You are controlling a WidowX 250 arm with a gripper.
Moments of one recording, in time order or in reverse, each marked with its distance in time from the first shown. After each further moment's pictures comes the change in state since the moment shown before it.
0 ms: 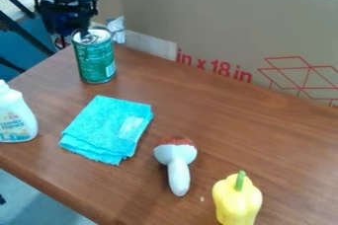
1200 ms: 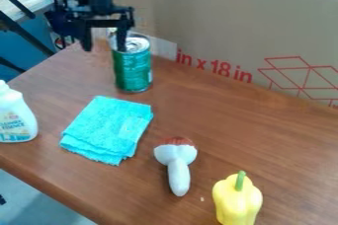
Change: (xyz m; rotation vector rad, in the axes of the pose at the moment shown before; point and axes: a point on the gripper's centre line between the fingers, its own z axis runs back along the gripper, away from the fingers) arm -0.069 -0.085 -0.010 -0.107 0.241 -0.140
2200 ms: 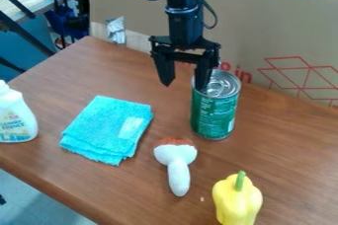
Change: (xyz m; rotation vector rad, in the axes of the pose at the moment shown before) arm -0.096 -0.113 -0.022 -0.043 0.014 -0.476
